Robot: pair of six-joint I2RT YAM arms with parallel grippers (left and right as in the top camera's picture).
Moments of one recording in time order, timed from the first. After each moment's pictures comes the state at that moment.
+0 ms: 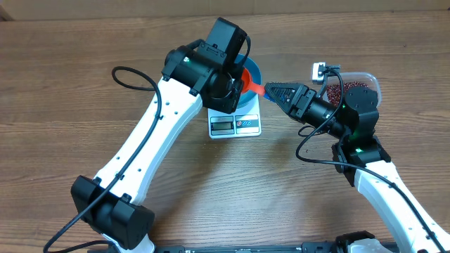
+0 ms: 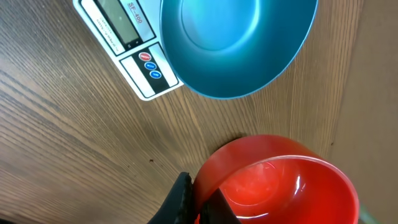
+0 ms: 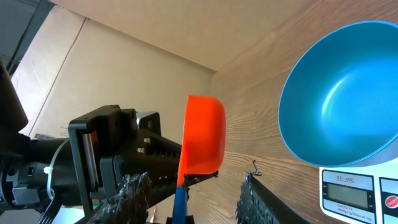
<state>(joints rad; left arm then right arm) -0.54 1.82 1.89 -1.19 0.10 -1.81 0.19 1.26 0.71 0.38 -0.76 1.04</state>
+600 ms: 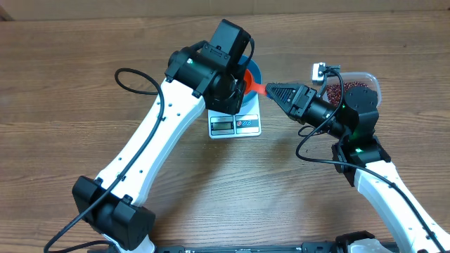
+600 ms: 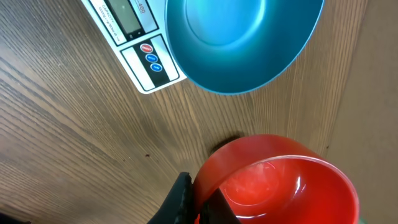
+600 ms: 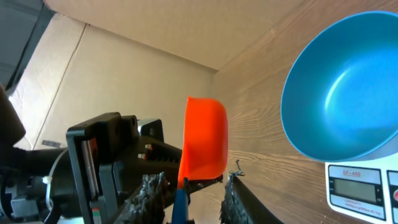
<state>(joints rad) -0.57 1.82 1.89 -1.19 0.09 -1.87 0.19 1.26 0.71 0.38 -0.76 1.10</state>
